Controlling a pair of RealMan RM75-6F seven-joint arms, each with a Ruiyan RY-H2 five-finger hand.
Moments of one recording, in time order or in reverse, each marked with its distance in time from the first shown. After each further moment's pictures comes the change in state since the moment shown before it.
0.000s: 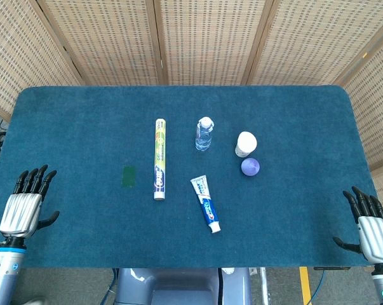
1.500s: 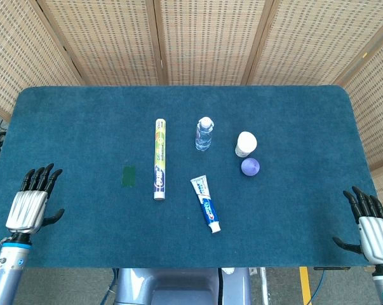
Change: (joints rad) left arm -0.035 -0.028 -0.020 0.028 -0.033 -0.055 -0.008; right arm -0.005 0.010 -0.001 -0.008 -0.017 0.014 0.022
